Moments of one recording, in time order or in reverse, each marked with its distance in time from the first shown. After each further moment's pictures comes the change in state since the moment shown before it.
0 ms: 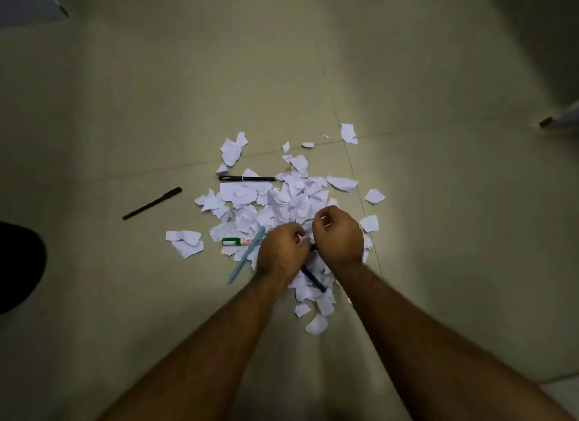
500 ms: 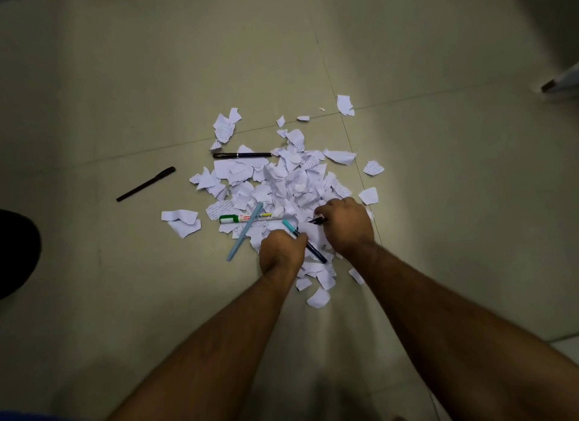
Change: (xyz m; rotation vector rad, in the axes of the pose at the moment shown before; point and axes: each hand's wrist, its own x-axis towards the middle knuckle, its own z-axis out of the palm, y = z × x) left_hand -0.028 -0.017 0.031 -0.016 -0.029 -0.468; right_hand -0.003 0.044 -0.001 -0.650 -0.247 -0.445
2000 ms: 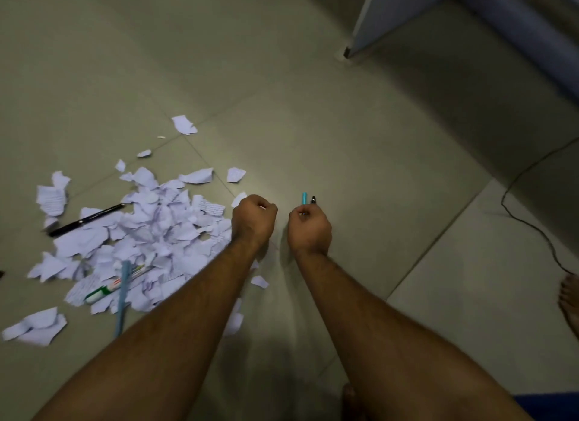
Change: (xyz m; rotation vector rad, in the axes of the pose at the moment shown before) left_hand -0.035 0.137 0.106 -0.056 -0.208 0.536; right_hand -0.082 0.085 -0.027 0.888 0.588 1.253
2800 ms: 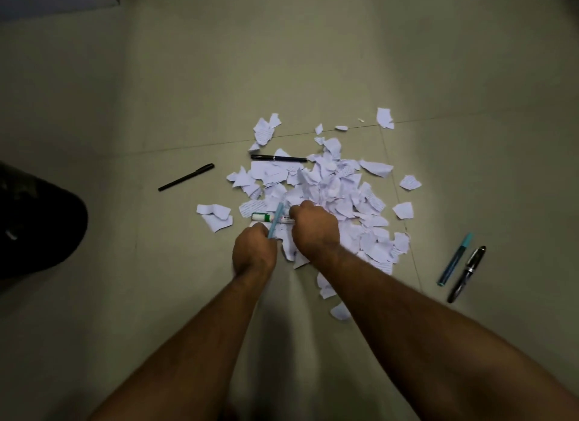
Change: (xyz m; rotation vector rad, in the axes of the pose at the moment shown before) left_hand -0.069 -0.188 -0.179 0.266 0.415 -0.446; right_hand -0.160 -0.046 0.156 -0.820 -0.731 -1.211
